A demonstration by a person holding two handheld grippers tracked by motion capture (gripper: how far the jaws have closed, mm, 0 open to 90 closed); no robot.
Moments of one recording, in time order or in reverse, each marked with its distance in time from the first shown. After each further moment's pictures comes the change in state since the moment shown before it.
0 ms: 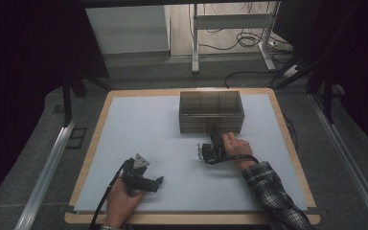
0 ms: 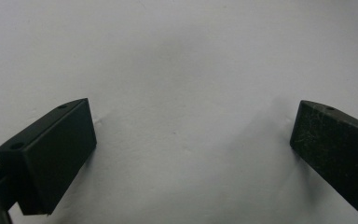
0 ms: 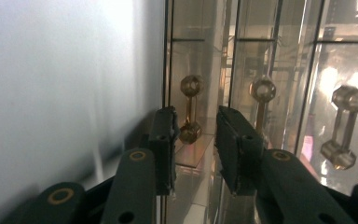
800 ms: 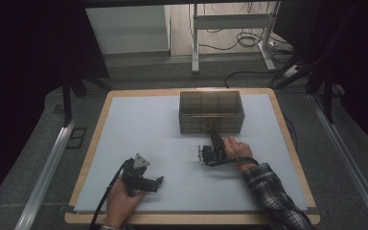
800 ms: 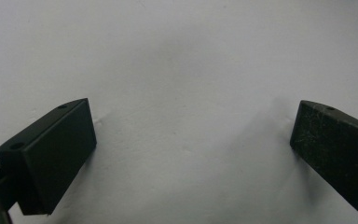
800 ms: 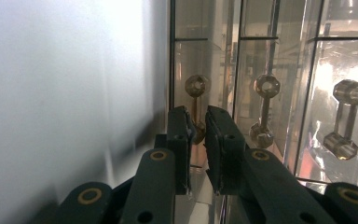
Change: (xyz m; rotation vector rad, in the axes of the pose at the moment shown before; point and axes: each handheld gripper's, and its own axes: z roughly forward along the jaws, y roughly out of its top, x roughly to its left) left arm 0.000 0.000 0.000 0.000 0.000 0.000; right arm 0.006 -0.001 -0.005 -0.004 -0.003 0.026
